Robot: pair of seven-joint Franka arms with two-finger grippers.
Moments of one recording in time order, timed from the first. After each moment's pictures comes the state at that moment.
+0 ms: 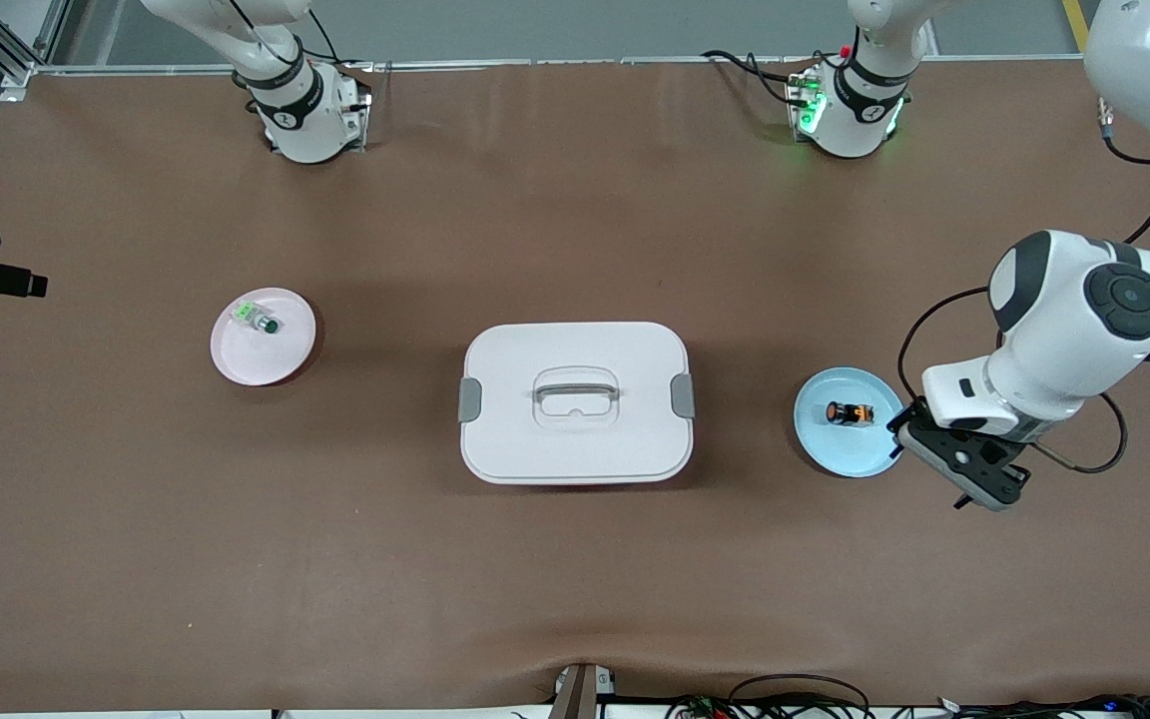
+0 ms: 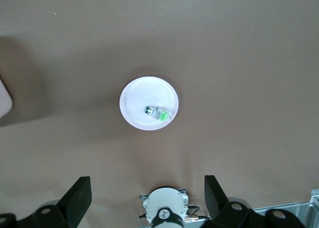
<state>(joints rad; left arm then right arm) 0.44 0.47 -0.65 -1.69 0.36 2.35 0.41 -0.04 0.41 -0.08 -0.93 0.02 1.04 0.09</state>
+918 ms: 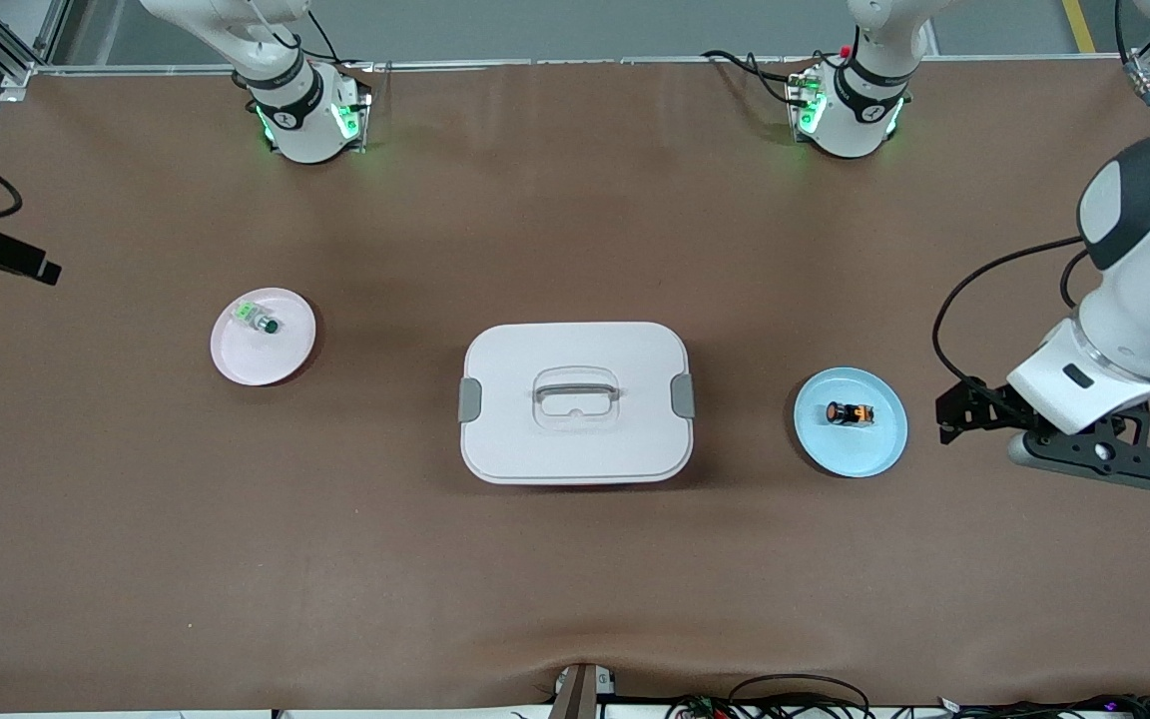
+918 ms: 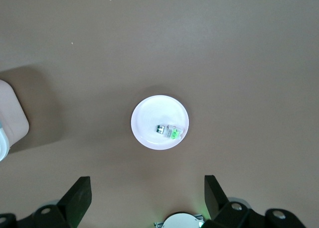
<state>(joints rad) 0.41 0.39 -0.71 -1.42 0.32 1.90 -0.11 -0.01 0.11 -0.07 -1.36 0.02 1.34 0.15</state>
